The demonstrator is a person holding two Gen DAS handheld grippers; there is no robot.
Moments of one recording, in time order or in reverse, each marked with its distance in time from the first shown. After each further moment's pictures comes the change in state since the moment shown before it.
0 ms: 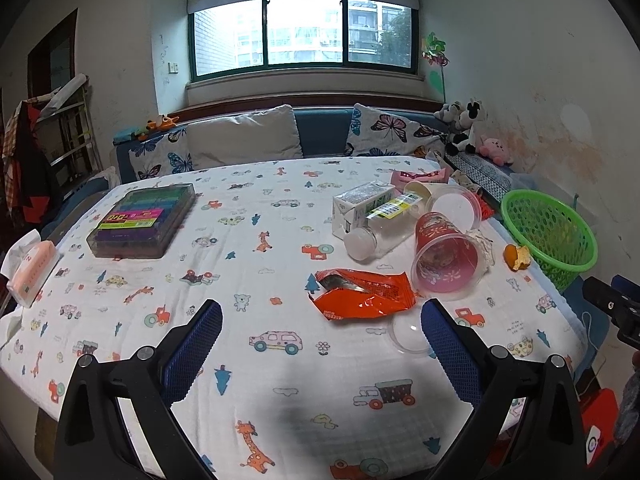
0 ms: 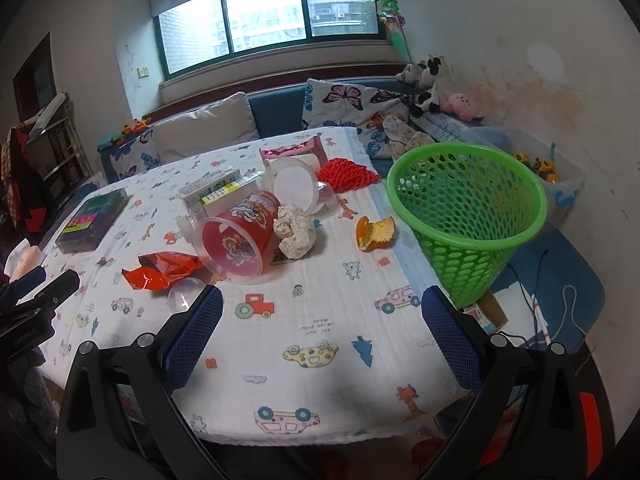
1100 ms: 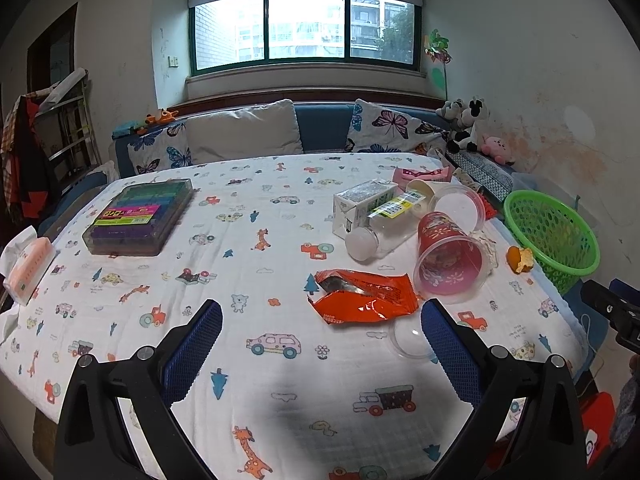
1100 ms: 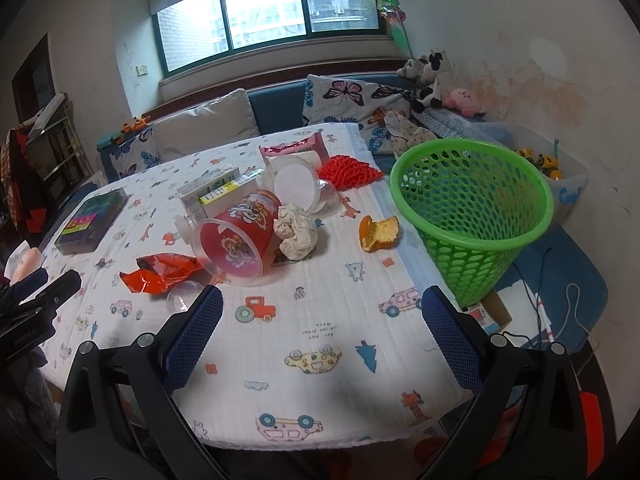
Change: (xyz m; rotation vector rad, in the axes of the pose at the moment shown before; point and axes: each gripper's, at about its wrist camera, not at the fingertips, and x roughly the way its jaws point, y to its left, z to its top) left arm 0.007 -0.002 0.002 -0.004 0.015 -0.004; right arm 0.009 -0.002 0.004 0.011 0.014 0.009
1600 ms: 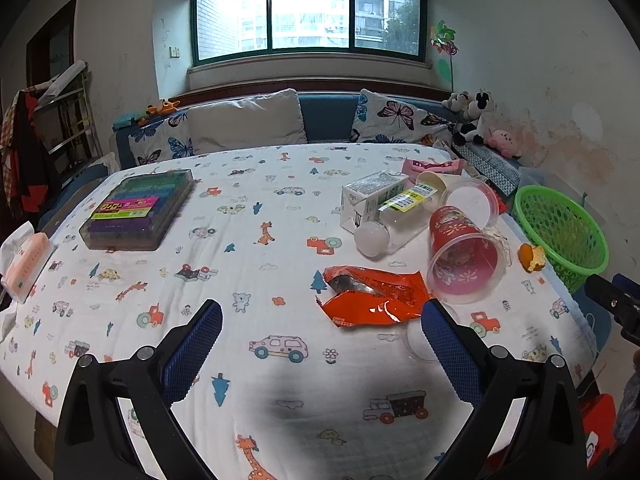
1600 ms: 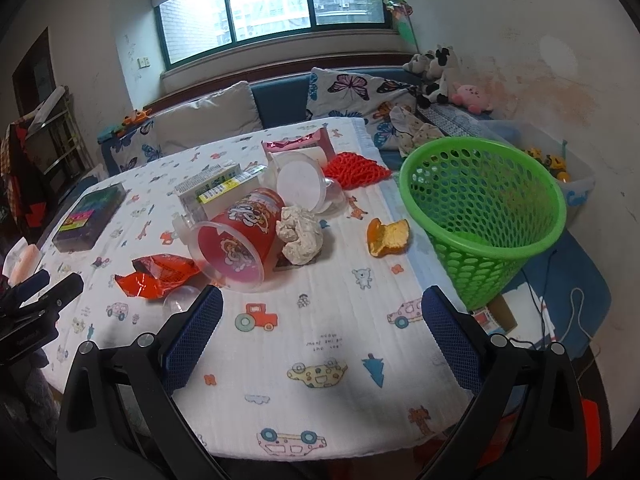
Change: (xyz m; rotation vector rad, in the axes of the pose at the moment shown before) left arm 0.024 0.010 0.004 -0.009 0.042 0.010; right arm 0.020 0.004 0.011 -0.022 0.031 0.008
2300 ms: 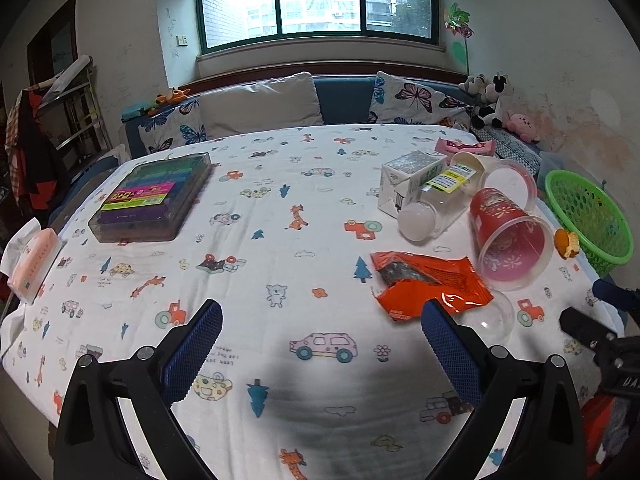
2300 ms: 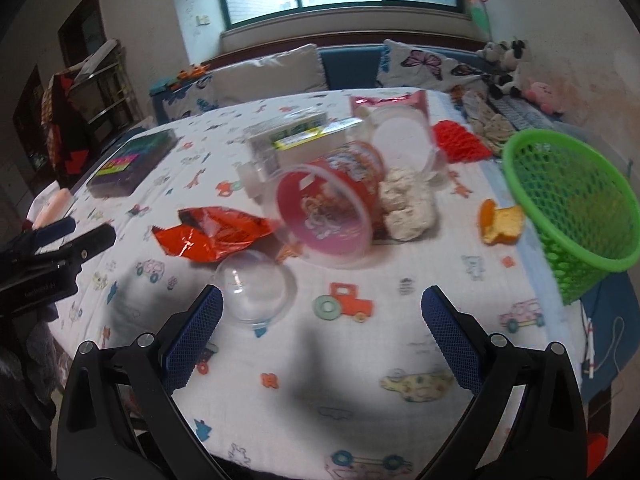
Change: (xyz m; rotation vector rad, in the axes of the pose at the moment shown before) left arm 0.030 0.032 -0.002 0.011 0.059 0.055; right arm 0.052 0.062 -0.017 -0.149 0.104 0.186
